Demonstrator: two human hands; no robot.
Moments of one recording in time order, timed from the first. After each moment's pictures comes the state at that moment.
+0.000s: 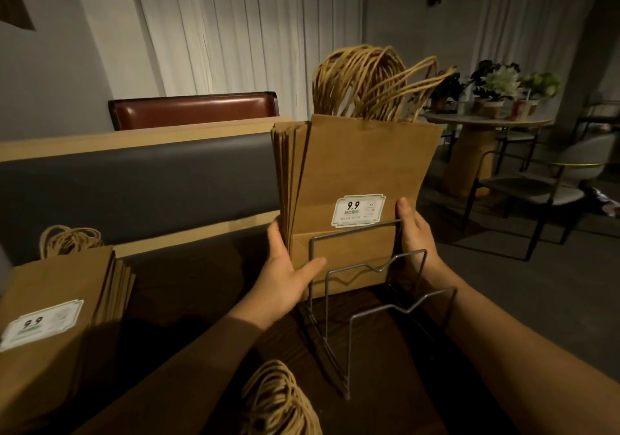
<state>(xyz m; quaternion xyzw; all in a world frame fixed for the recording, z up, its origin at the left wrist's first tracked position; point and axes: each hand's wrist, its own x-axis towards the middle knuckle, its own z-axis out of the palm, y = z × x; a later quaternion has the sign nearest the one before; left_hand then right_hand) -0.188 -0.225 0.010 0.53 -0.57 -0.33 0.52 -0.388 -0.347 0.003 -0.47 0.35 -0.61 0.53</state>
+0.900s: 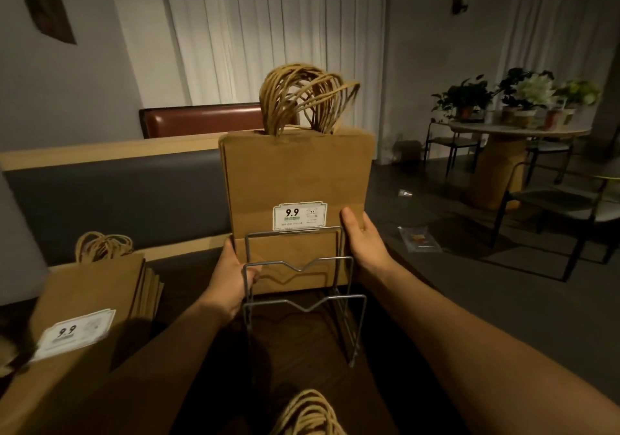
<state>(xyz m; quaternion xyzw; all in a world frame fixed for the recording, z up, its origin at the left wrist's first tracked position) -0.071 -0.249 0.001 0.66 -0.41 -0.30 0.56 -0.273 -0.366 0.003 -0.59 0.34 -0.49 0.54</state>
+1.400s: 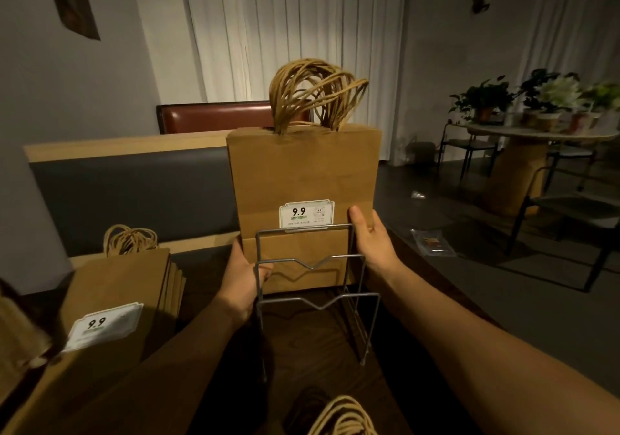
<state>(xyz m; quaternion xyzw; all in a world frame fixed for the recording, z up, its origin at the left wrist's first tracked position) -0.045 -0.244 -0.010 0.59 -0.38 -0.33 0.63 -0.236 -0.364 0.002 -0.62 0.36 -0.49 0.49</state>
